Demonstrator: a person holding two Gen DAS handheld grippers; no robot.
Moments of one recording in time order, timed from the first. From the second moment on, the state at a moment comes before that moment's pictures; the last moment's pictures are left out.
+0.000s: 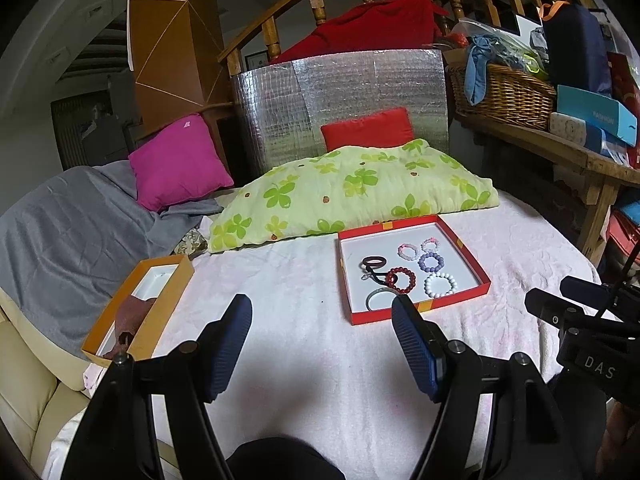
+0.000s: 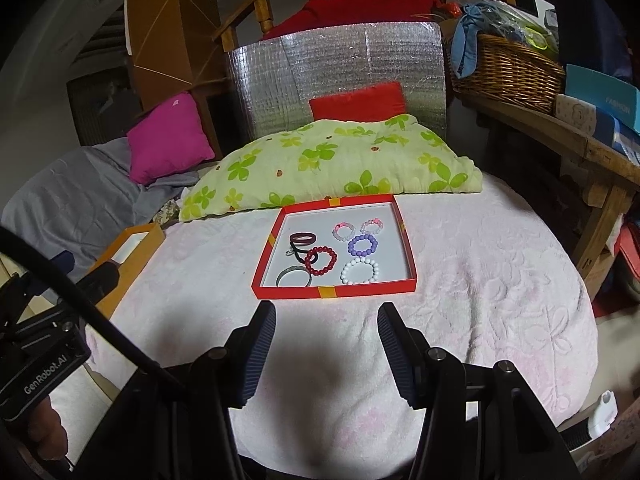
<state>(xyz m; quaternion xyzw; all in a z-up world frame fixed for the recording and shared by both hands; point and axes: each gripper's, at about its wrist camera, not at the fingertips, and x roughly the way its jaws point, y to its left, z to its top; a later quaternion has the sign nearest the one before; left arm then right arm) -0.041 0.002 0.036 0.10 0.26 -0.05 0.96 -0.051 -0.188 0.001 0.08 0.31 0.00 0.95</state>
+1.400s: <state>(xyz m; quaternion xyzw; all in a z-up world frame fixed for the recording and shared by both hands) -0.047 0.014 0.039 0.08 0.26 -0.06 0.96 -0.049 -0.170 0.007 0.05 0.30 0.00 0.95</state>
